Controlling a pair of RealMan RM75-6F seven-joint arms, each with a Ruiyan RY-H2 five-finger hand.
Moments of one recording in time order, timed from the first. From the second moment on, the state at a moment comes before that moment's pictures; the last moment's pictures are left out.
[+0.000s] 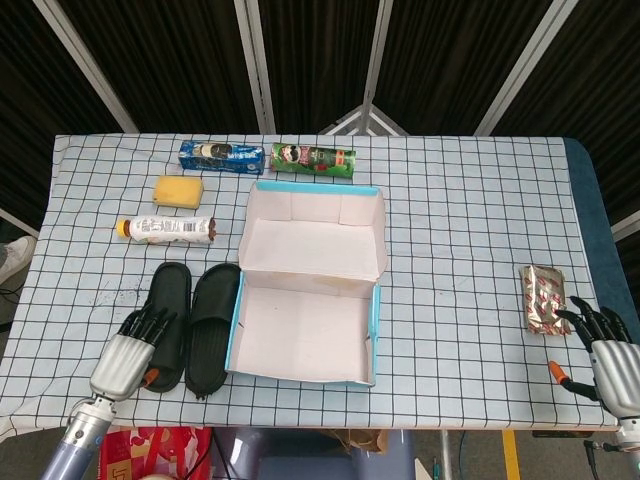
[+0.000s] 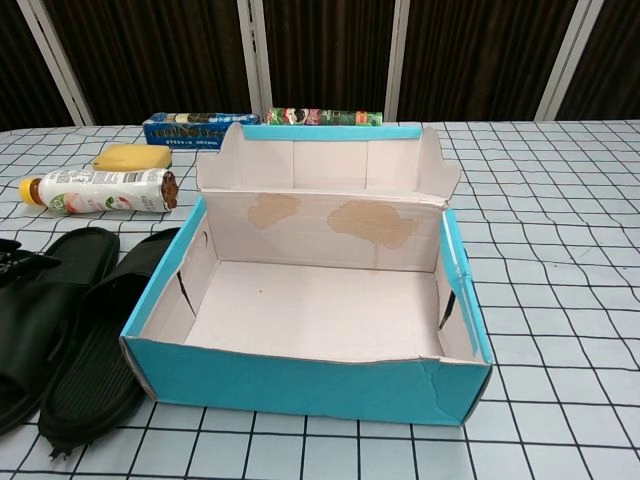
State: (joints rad) left arm -0.18 -1.52 0.05 -1.36 1.64 1.35 0.42; right arm 0.06 -1.00 0.02 -1.64 -1.51 1.43 0.17
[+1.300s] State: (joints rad) left arm -0.32 -1.21 -0.15 -1.61 1.83 1.53 0.58; right arm 0.06 -1.00 0.02 -1.66 -1.51 1.43 0.15
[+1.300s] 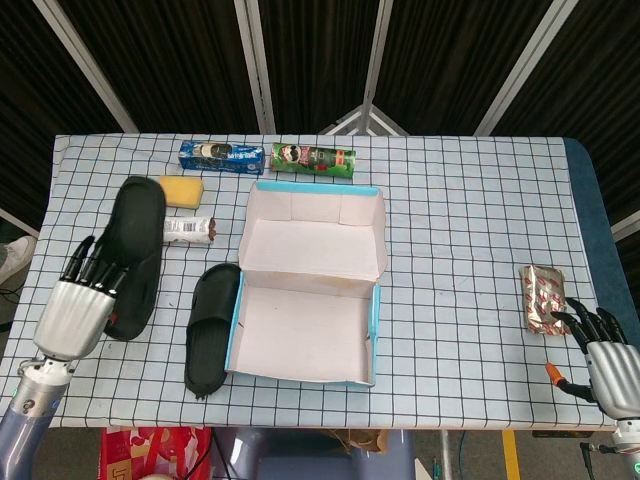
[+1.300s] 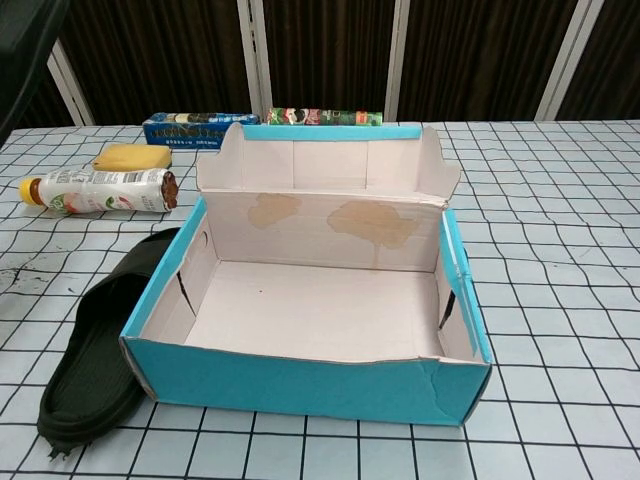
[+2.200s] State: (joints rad) left arm -1.00 -1.21 -0.12 -1.38 2.45 1.03 0.63; right arm 0.07 -1.00 0.02 -1.66 -1.49 1.40 0.13
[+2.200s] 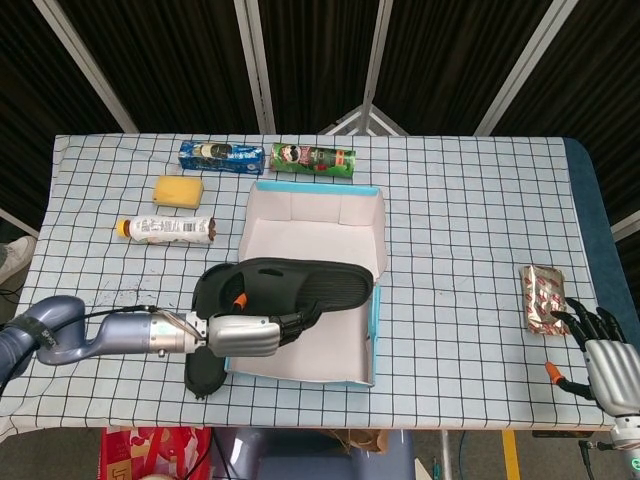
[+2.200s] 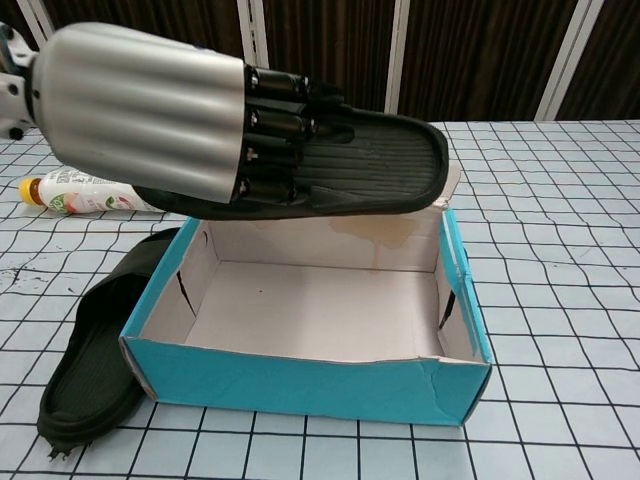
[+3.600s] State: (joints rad) left arm -1.06 -1.66 0.15 -0.78 2.35 1.27 0.43; right arm 0.08 -1.01 0.03 -1.65 -1.46 1.37 0.12
